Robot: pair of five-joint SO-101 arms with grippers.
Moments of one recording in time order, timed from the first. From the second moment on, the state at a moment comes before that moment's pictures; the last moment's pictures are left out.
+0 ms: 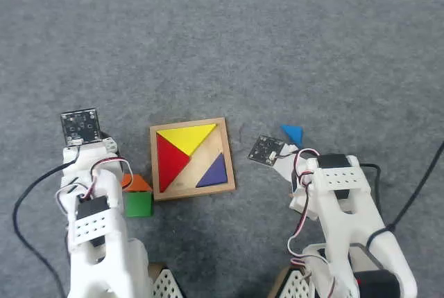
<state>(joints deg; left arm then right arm) -26.6 -51.1 87.8 9.5 -3.4 -9.0 -27.9 62.7 61.5 54.8</state>
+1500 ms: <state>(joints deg) -28.7 -51.1 87.8 9.5 -3.4 -53.4 8.9 14.8 61.7 48.2</state>
